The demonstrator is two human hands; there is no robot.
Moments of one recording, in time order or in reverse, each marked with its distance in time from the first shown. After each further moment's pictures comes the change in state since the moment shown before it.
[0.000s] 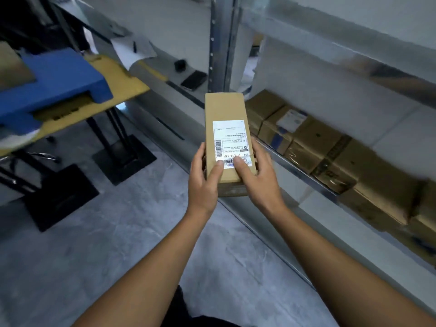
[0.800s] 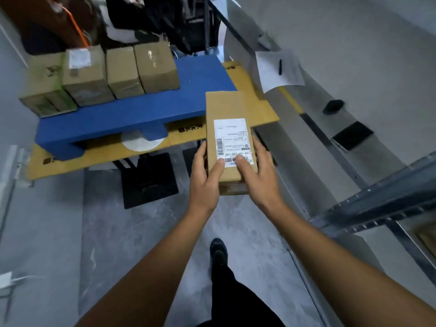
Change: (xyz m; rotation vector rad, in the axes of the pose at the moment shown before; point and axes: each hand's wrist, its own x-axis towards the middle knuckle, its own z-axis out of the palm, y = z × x) left_hand 0.282 0.006 -0.359 0.135 0.466 -0.017; right_hand 0.245 -0.119 0.433 0.109 -0.458 -0.130
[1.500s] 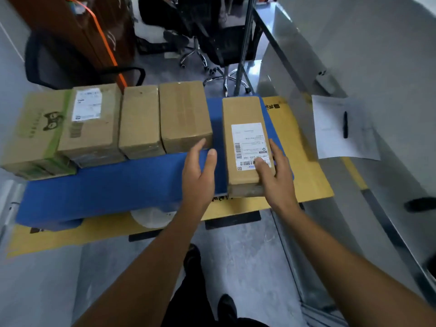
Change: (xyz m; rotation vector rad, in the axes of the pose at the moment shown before) left_hand 0.378 -0.015 -0.062 0.187 0.236 -0.030; right_hand 0.361 -0.004 0.117 0.022 -0.053 0.083
